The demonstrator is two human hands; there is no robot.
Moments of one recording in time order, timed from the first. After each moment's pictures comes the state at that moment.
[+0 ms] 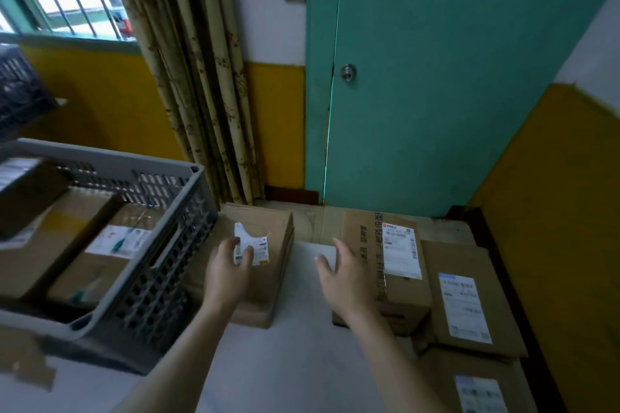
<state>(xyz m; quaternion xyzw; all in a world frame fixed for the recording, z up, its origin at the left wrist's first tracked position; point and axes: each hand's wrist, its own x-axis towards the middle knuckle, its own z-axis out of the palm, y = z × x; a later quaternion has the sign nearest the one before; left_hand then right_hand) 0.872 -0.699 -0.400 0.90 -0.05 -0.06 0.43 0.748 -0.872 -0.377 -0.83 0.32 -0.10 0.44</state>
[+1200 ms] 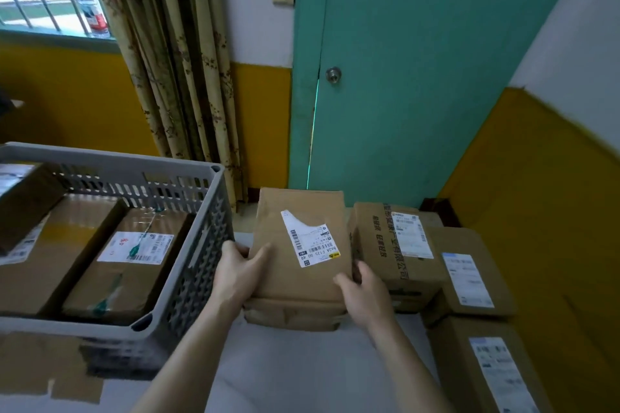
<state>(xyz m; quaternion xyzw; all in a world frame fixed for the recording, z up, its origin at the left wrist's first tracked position) 0.893 -0.634 -0.362 0.83 -0.03 -0.22 0.51 0.735 -0.795 -0.379 -0.74 0.42 -0.12 0.52</state>
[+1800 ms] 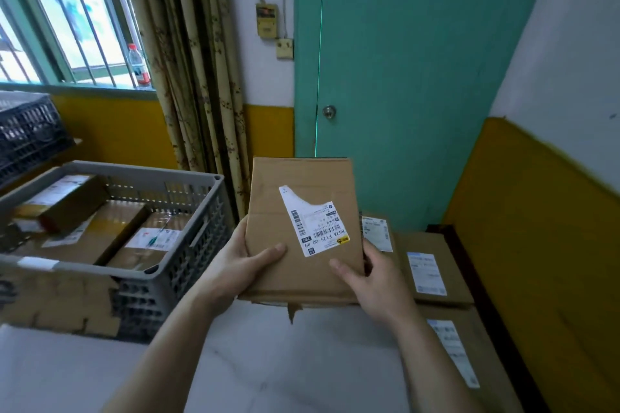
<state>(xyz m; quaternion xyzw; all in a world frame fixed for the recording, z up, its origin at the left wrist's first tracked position) 0.747 -0.608 -0.260 0.67 -0.21 -0.28 0.65 0.588 -0.802 -0.272 -0.79 0.22 -0.20 0.53</state>
